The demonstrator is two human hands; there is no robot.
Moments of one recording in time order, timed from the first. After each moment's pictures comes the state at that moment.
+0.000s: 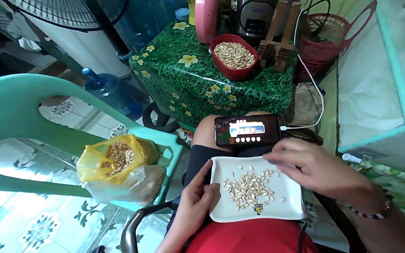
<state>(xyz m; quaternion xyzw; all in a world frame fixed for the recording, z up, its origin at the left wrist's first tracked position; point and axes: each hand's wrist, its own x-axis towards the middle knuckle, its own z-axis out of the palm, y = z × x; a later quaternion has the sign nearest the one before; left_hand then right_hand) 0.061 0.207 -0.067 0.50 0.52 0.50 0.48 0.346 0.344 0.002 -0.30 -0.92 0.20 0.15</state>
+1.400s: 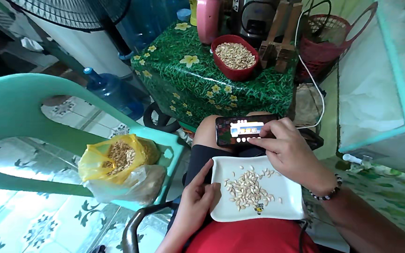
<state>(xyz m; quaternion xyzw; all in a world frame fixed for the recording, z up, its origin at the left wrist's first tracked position) 0.062 0.207 -0.066 0.49 0.53 0.50 0.48 0.298 0.357 -0.017 -0.34 -0.90 0.06 0.26</state>
